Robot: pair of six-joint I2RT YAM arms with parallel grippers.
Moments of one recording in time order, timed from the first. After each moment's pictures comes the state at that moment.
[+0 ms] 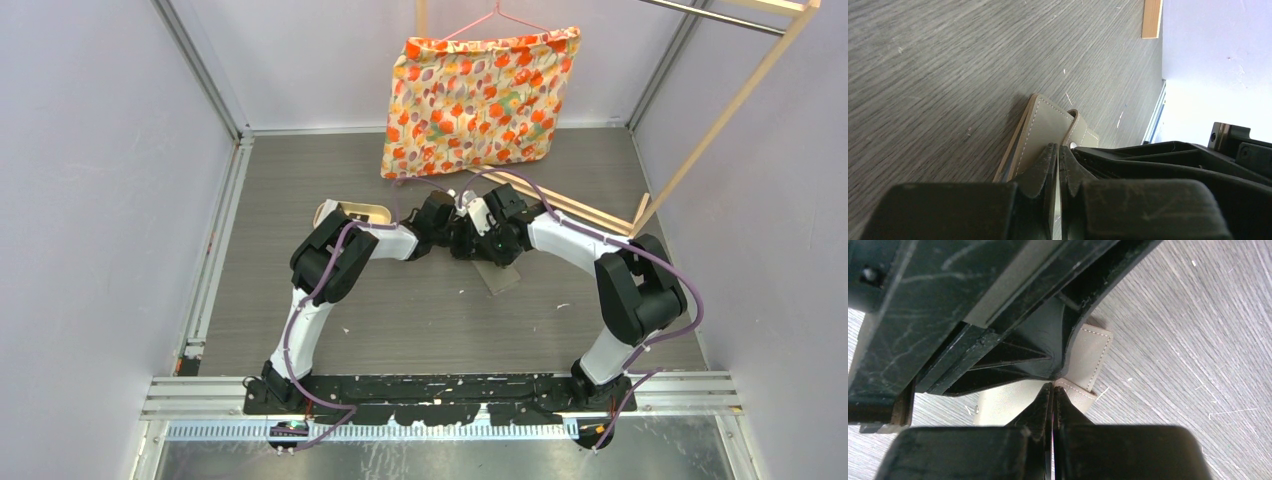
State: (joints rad) left arm -0.72 2.21 1.33 0.32 0.59 -0.84; right arm 0.49 1.67 1.06 -0.55 -0.04 -0.32
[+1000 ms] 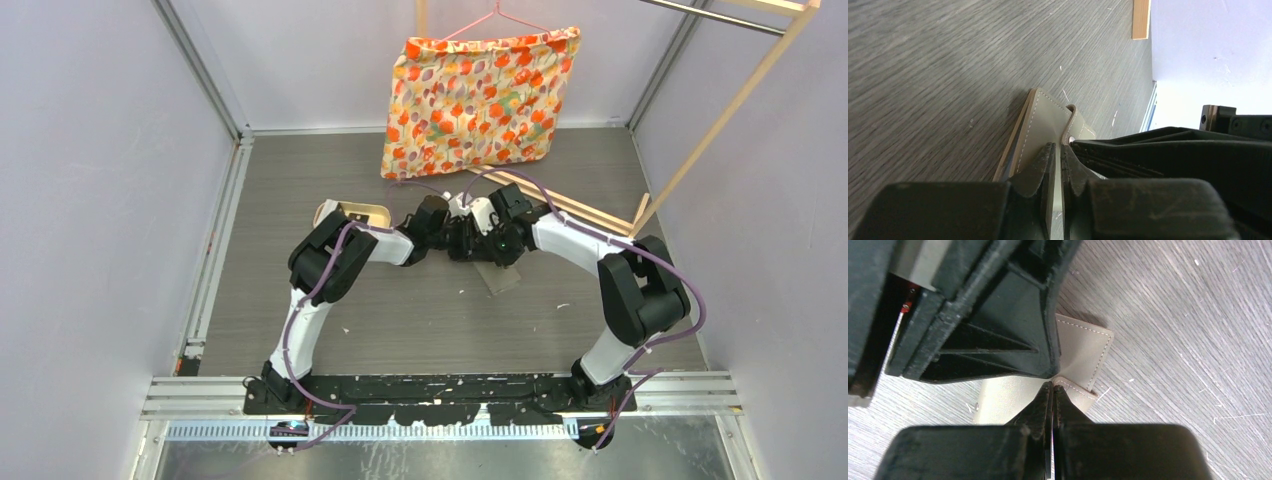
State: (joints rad) left arm -0.71 2.21 1.26 0.46 0.60 -0.87; right arm 0.46 1.66 1.04 -0.53 -0.09 -0.33
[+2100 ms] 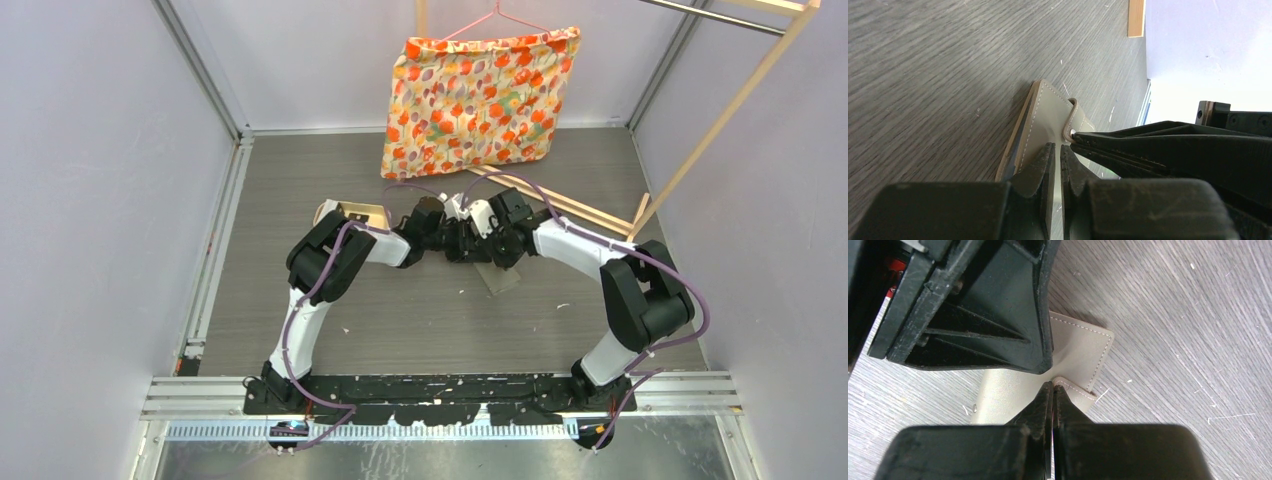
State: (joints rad) left arm -0.69 2.20 1.21 0.51 0.63 -0.90; right arm 0.47 1.63 0.98 -0.48 -0.08 -0.34
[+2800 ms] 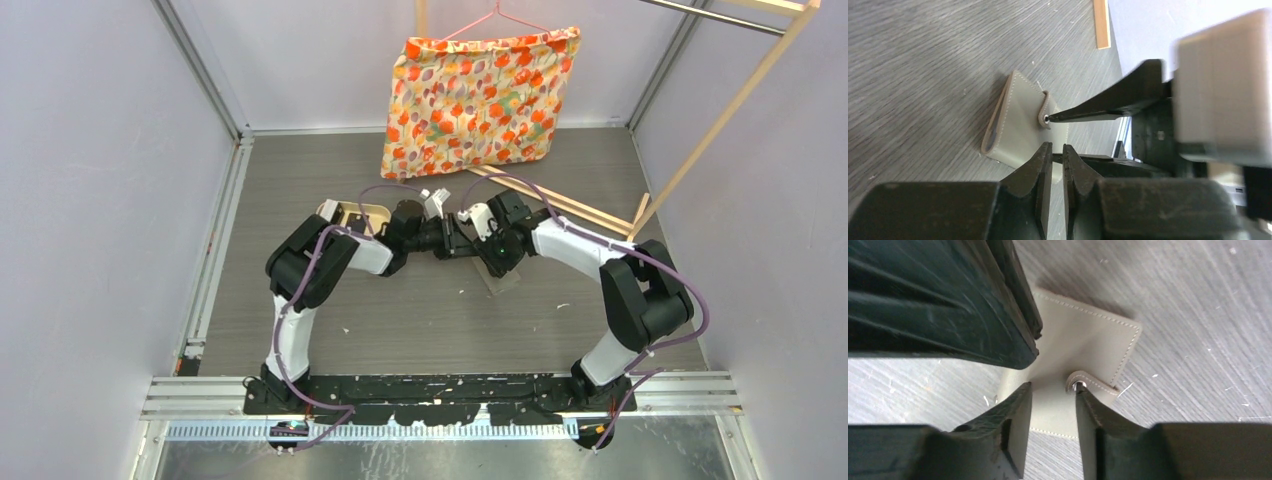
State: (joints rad) left arm -0.66 2.08 1.02 0.74 0.62 -0.94; right arm 0.48 1.63 0.99 -0.51 -0.09 -0.31
